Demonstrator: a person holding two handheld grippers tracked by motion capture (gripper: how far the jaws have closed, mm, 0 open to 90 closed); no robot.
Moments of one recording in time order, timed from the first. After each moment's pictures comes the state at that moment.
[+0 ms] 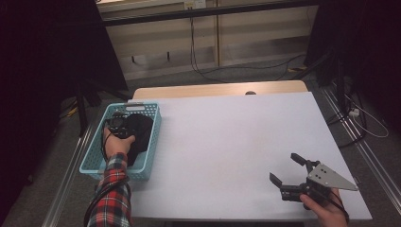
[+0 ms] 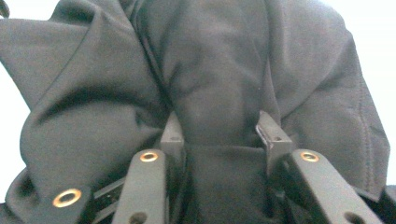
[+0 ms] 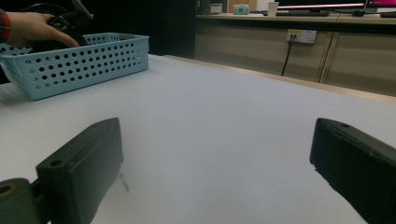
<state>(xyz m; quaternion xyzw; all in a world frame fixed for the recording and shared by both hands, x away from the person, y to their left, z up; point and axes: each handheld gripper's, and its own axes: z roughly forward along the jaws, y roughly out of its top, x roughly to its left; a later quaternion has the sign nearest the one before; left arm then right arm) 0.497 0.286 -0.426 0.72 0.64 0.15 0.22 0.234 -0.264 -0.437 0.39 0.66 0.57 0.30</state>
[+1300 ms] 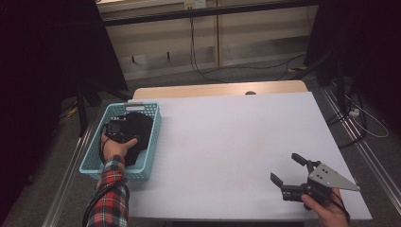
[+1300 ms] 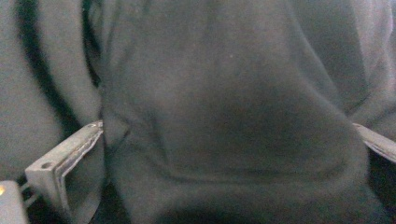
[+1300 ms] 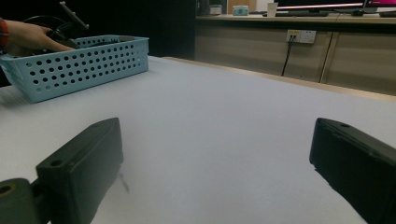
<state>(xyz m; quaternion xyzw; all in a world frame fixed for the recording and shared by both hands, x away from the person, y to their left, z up) 0.490 0.301 -0.450 0.74 0.59 0.20 0.24 0.233 -0.266 -0.438 0.39 0.66 0.57 0.30</state>
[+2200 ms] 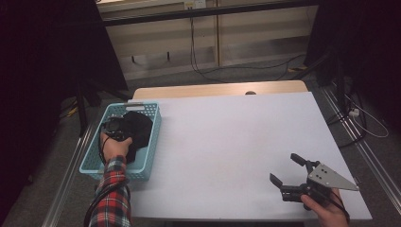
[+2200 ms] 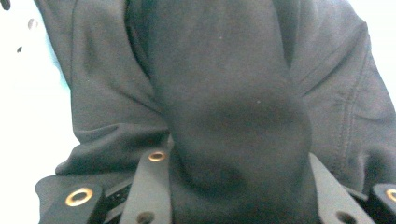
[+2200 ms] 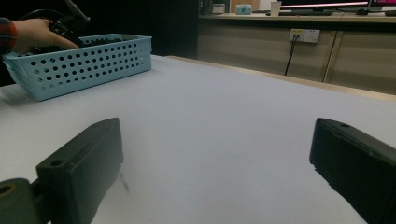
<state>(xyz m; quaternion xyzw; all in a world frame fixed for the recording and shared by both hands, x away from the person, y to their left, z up) 0.487 0.298 -0.434 0.71 0.64 0.19 0.23 0.233 -0.265 -0.438 0.38 0.66 0.57 0.30</state>
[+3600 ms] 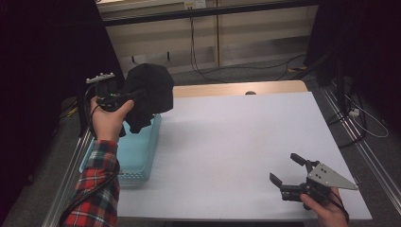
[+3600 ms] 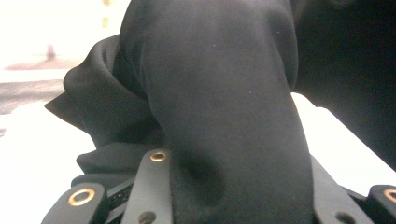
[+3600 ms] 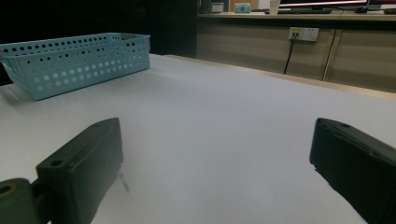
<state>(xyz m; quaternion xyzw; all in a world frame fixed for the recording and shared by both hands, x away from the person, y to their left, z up) 0.457 0.226 -0.267 0.70 0.46 0.15 0.53 0.235 -0.265 -0.439 0.39 0.66 0.57 0.30</state>
